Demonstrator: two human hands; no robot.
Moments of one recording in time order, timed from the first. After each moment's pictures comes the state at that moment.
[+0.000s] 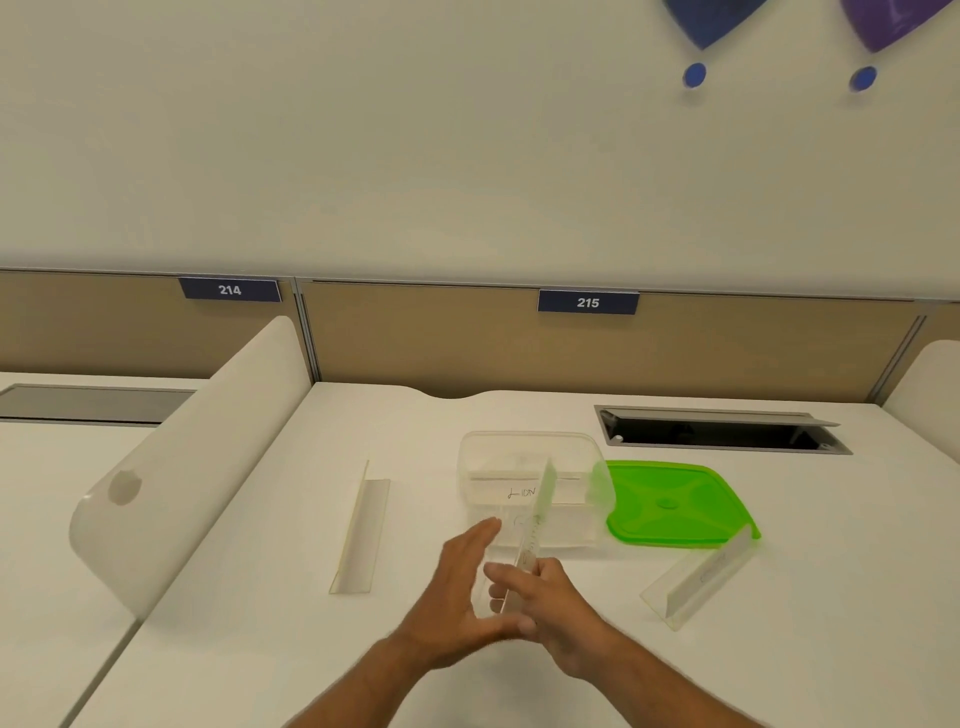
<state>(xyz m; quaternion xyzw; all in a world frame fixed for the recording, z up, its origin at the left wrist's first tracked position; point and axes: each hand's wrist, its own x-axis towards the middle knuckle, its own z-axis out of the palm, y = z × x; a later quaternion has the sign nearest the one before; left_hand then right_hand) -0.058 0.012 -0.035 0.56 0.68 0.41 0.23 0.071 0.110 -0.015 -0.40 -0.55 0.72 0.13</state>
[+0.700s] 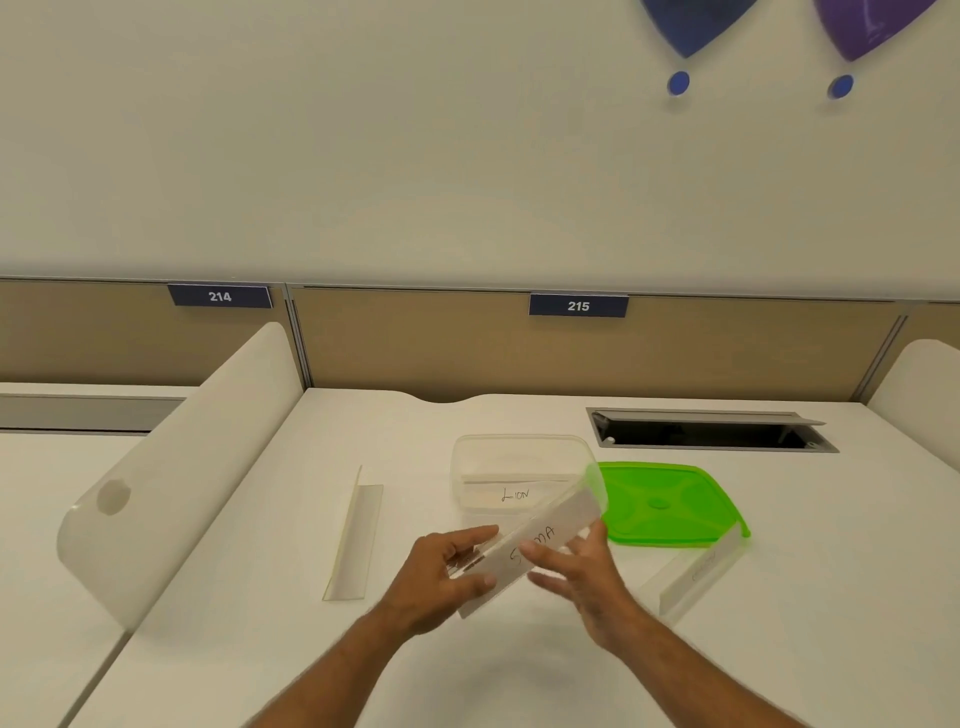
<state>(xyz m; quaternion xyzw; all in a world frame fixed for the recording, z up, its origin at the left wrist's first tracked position) -0.077 0.017 -0.005 0.49 0.66 0.48 0.30 0.093 0.150 -0.010 -0.34 -0.54 0.72 0.29</state>
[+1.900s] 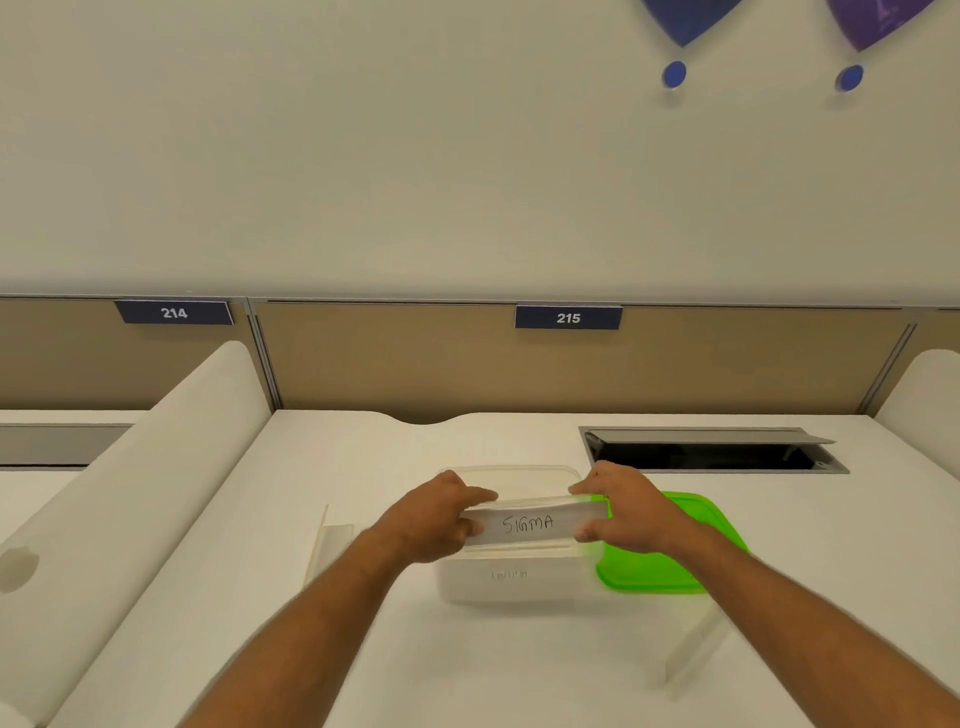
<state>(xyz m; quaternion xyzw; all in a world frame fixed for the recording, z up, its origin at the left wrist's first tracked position) -0.142 0.143 0.043 0.62 0.76 0.14 0.12 0.091 0.317 0.048 -0.30 -0.93 0.19 0.09</state>
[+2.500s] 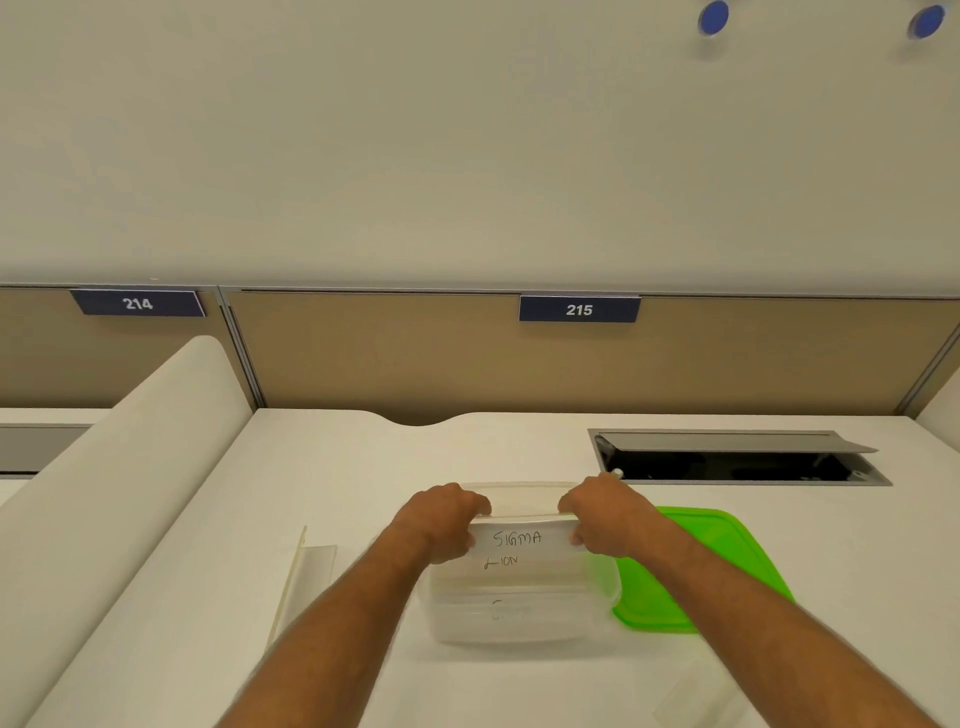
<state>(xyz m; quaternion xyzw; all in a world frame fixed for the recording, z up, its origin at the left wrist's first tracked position) -0.171 0.218 0.008 0.60 0.79 -0.02 0.11 0.024 0.367 0.016 -0.27 -0.96 -0.05 -0.11</state>
